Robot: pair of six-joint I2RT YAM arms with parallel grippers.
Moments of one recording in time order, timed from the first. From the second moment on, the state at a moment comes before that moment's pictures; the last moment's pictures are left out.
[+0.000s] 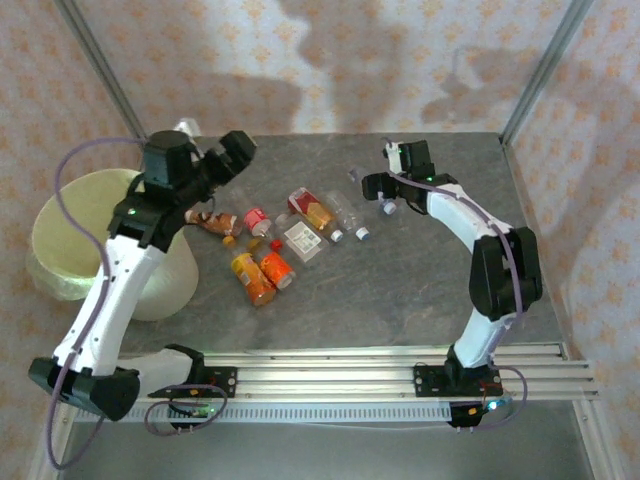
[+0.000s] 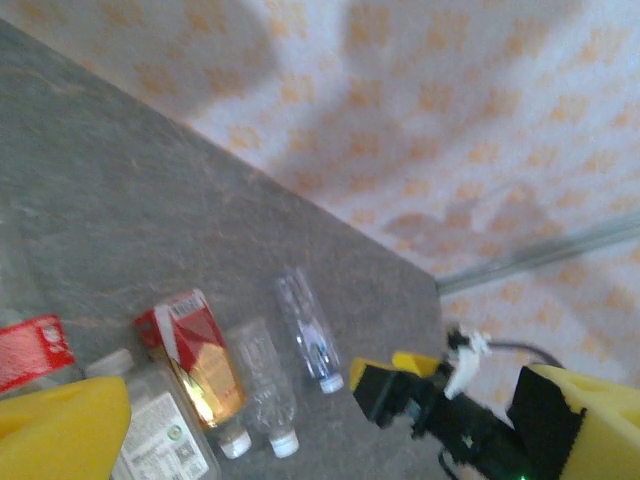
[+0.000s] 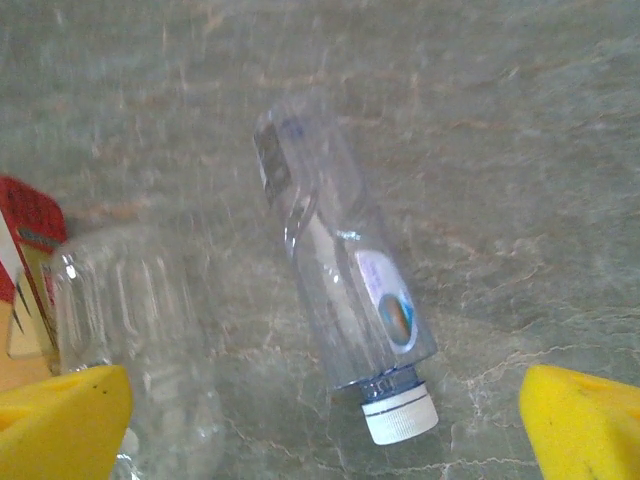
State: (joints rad) left arm -0.28 1.20 1.43 -0.63 0.05 -0.85; right arm 0.26 1.78 1.36 -0.38 -0.12 0.00
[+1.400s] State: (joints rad) left arm -0.76 1.47 1.14 -0.16 -0.45 -1.01; right arm 0.24 2.18 1.62 -0.54 -0.18 -0.37
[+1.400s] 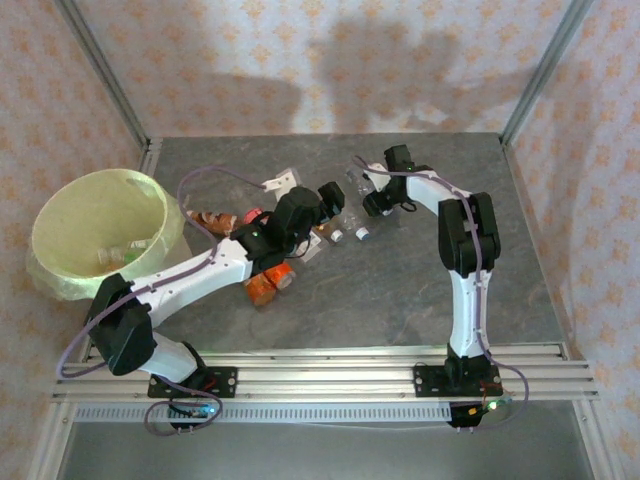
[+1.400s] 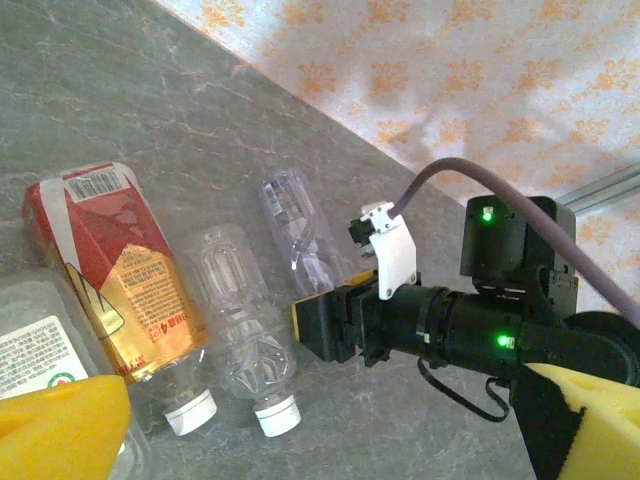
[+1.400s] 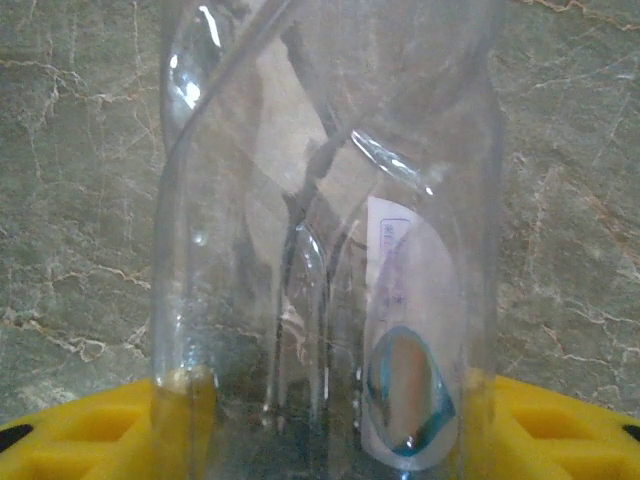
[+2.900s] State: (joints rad) left arm -0.64 1.55 1.27 -0.01 0.03 -0.75; right arm 0.35 1.28 0.89 -0.02 -0.82 0.26
